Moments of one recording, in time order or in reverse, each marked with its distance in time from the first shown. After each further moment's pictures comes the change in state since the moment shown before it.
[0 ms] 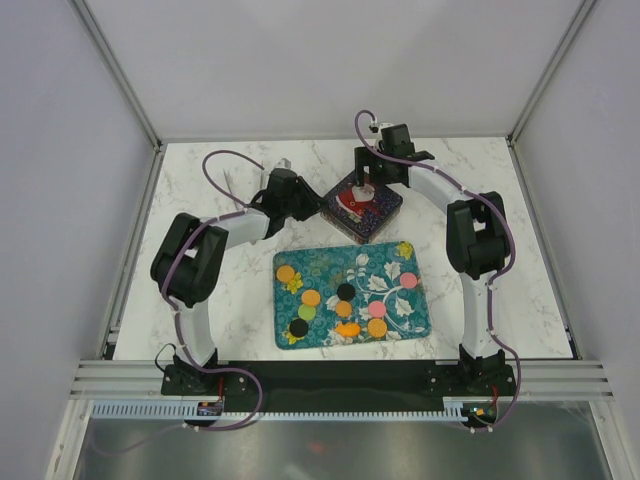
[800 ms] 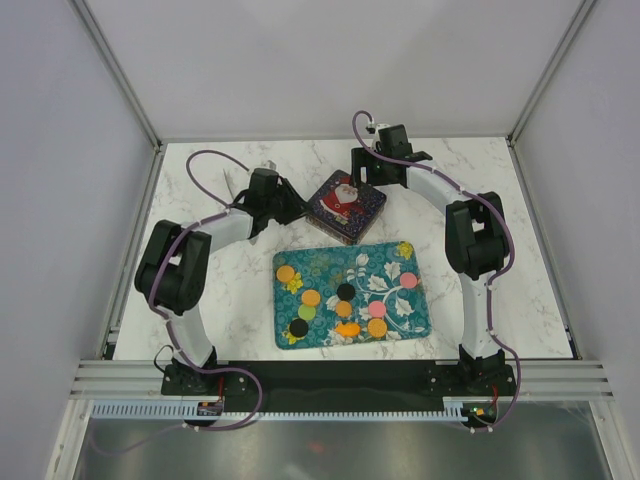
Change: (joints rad) left arm 0.086 -0.094 -0.057 -0.108 0.071 0.085; right arm 0.012 0.000 0.000 0.002 -0.029 0.009
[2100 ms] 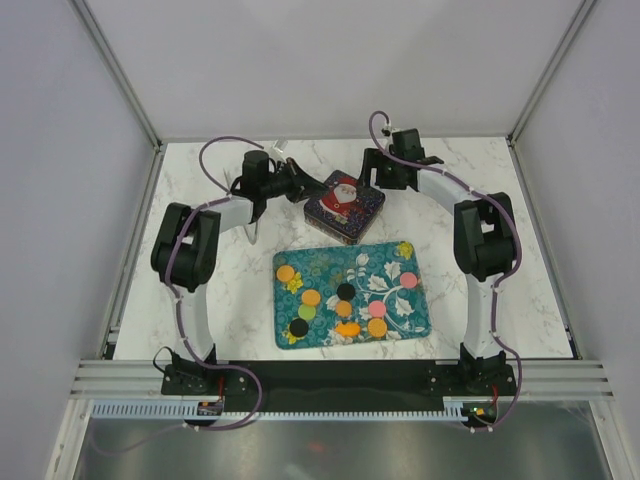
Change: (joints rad) left arm 0.078 0.156 0.162 0.281 0.518 -0.071; right arm -0.050 -0.043 -0.105 0.056 -0.058 0.103
